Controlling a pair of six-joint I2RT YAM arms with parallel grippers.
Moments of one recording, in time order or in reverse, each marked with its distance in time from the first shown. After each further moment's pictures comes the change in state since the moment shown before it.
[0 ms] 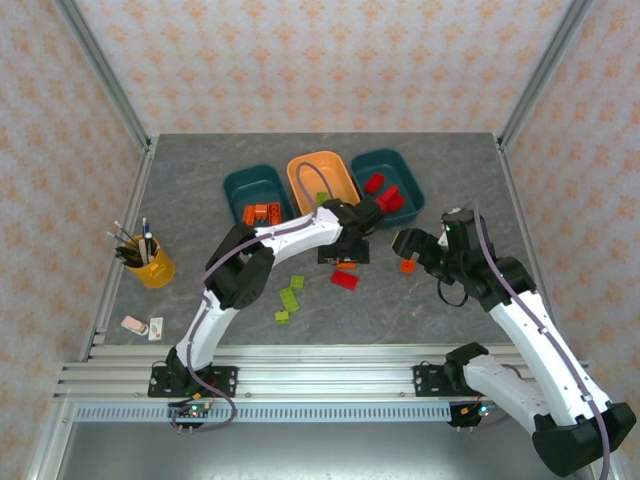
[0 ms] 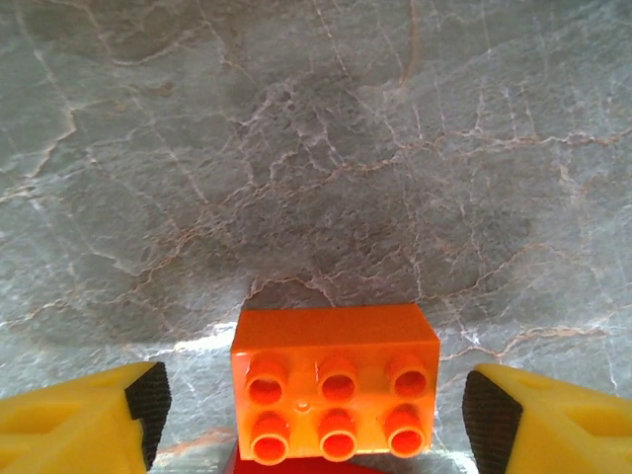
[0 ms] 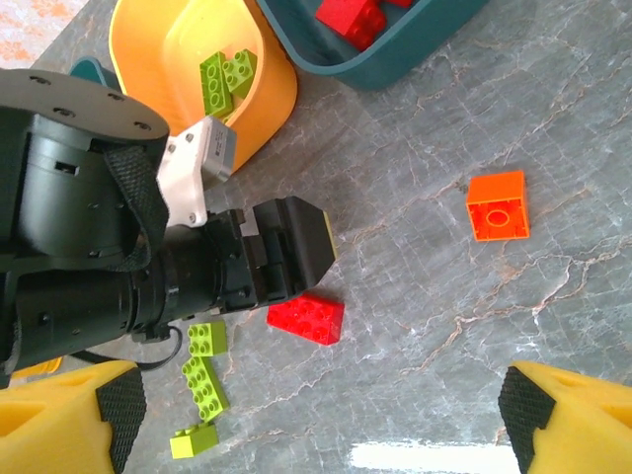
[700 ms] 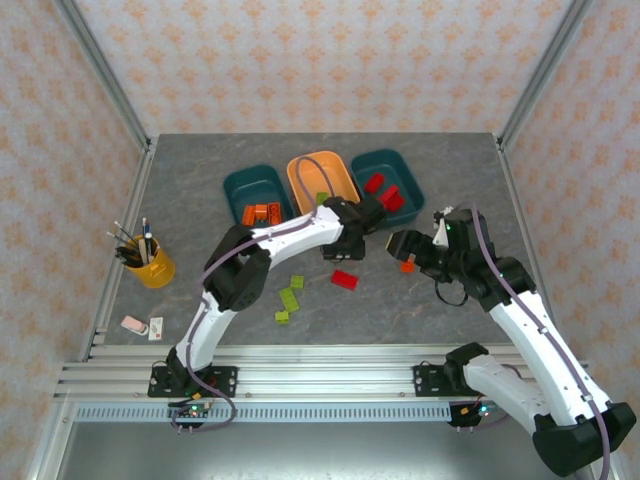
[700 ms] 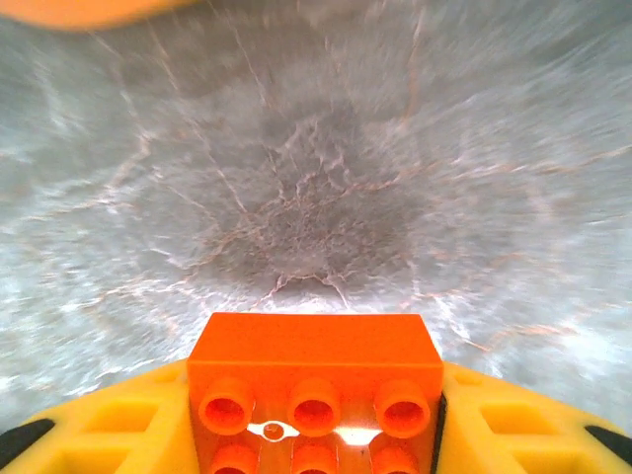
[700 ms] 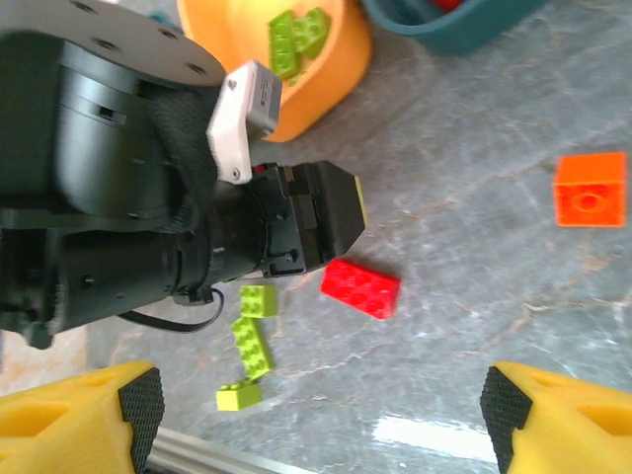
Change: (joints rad) left arm -0.003 -0.058 0.031 -0.048 -0.077 -0.021; right arm 0.007 0.000 -0.002 0.062 -0.148 -0.024
